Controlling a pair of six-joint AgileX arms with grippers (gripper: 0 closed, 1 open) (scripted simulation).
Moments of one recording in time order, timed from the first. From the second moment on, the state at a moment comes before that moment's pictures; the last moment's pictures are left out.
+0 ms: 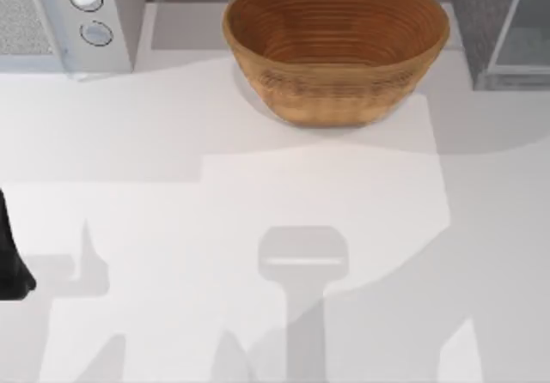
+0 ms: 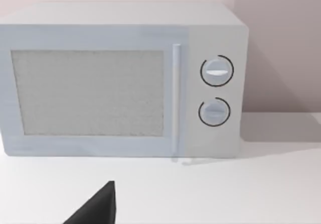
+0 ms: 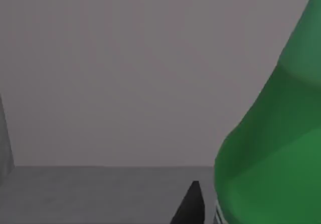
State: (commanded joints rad) left arm 0.00 0.00 0.00 0.00 0.00 0.00; right arm -0.23 2.34 1.42 0.91 -0.21 0.01
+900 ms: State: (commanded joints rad) left arm 0.00 0.00 0.00 0.00 0.00 0.00; right arm -0.22 2.38 1.49 0.88 -0.21 0.01
